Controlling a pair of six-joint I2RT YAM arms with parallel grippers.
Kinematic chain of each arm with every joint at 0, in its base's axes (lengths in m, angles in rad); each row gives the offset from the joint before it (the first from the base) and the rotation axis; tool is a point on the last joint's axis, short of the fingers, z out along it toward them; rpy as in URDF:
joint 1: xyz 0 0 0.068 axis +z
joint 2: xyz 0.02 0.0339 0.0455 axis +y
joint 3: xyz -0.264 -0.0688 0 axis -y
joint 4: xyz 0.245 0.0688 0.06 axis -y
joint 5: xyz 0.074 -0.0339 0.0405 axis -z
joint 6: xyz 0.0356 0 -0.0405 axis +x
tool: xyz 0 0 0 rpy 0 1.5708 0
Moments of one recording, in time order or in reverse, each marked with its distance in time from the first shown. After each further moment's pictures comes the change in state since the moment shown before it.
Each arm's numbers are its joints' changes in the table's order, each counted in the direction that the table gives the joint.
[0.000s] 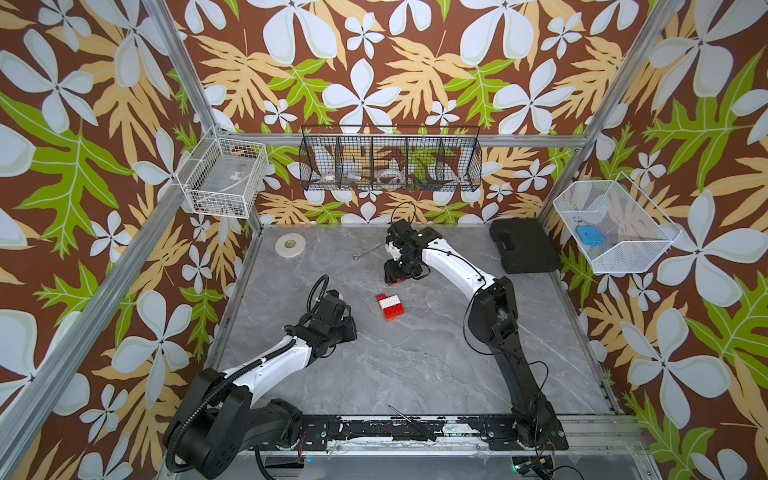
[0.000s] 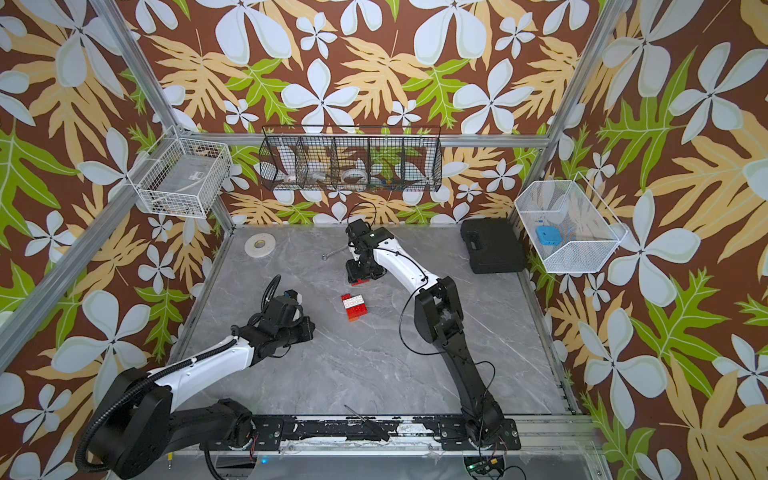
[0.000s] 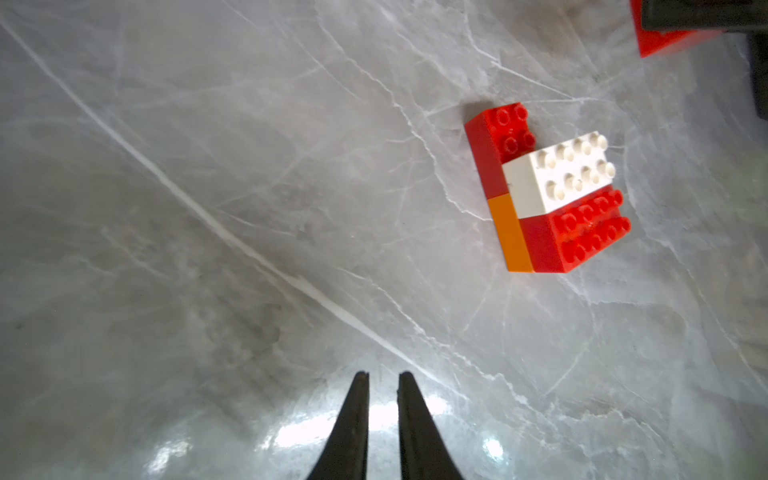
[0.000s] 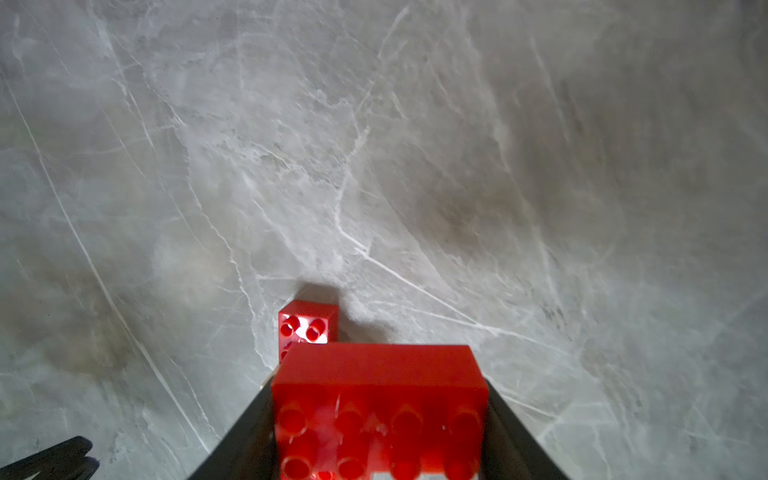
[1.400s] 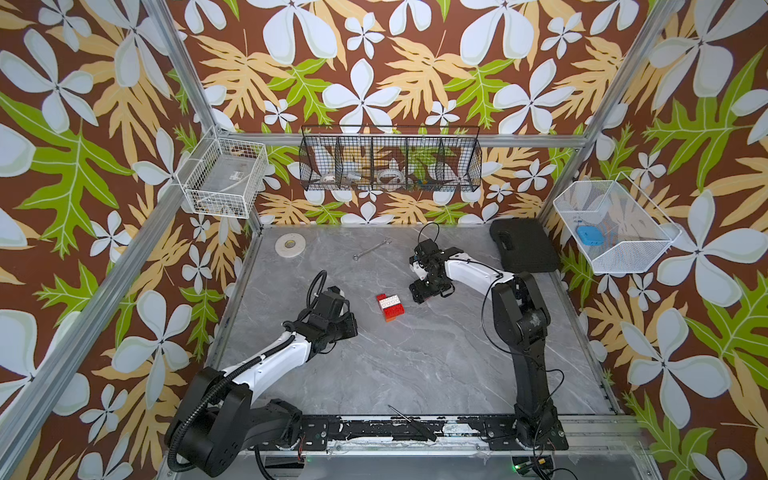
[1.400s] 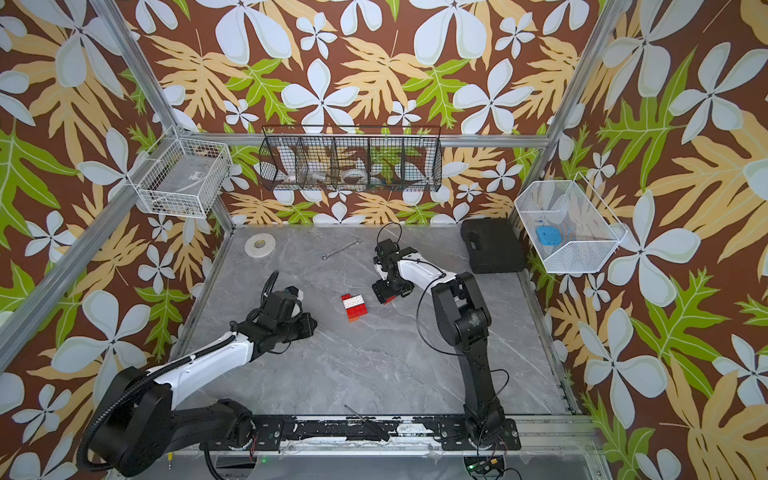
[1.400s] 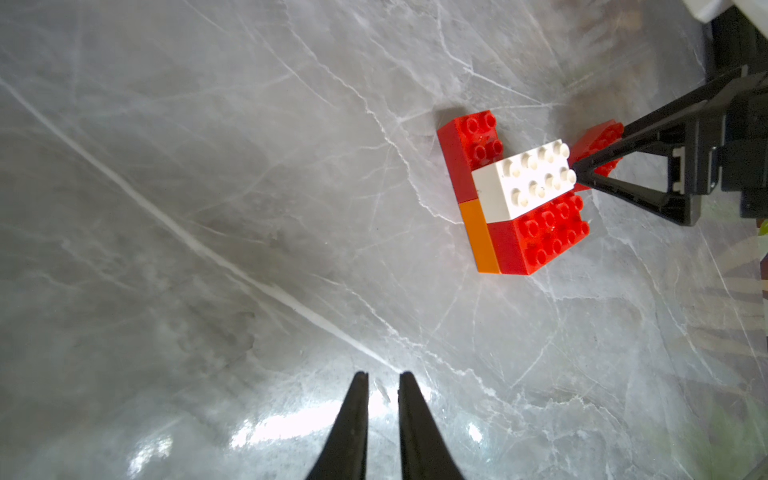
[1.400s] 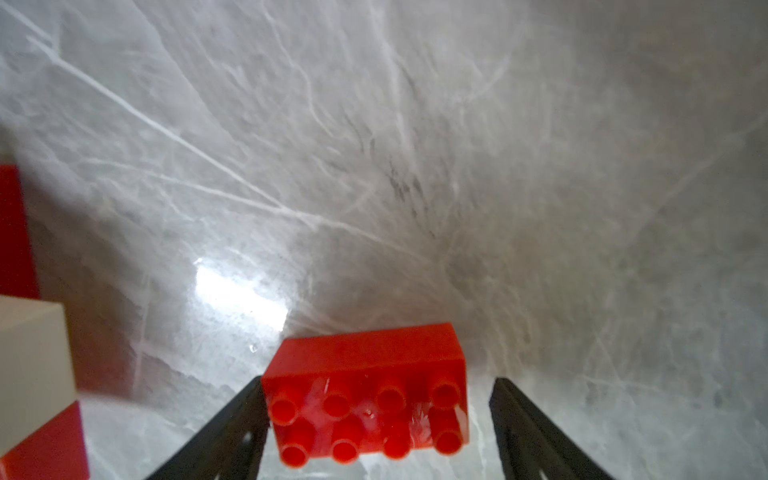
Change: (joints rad) left arm 0.022 0.012 0.049 -0.024 0.092 0.001; right arm -0.127 -0.235 -0.636 0.296 0.089 -0.243
